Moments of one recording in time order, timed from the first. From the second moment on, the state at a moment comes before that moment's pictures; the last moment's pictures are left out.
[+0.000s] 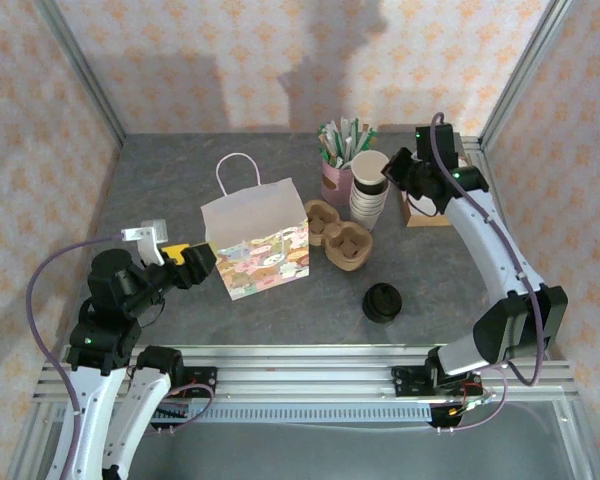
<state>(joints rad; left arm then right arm) -0.07 0.46 0.78 -0.66 0.39 -0.49 0.21 1.45 1.47 -0.72 -0.13 0.80</state>
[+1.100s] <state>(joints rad) -0.07 0.45 0.78 -0.71 0.26 -0.50 0.74 0.79 0.90 -0.86 -0.19 0.91</state>
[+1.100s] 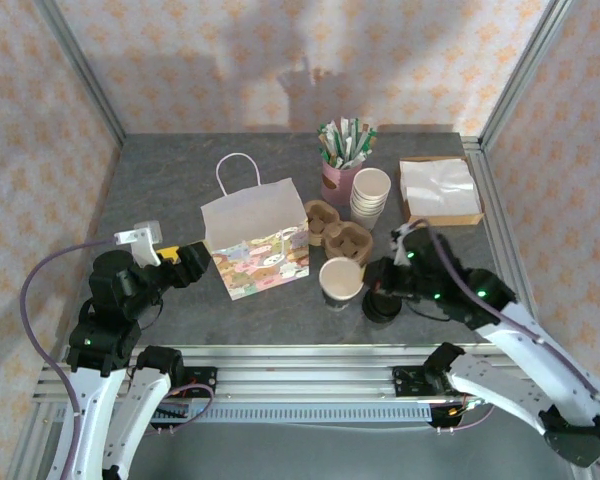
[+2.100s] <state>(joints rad) -0.07 0.46 0.81 -0.83 0.47 -0.49 0.88 0.97 0.66 -0.53 -0.03 0.98</state>
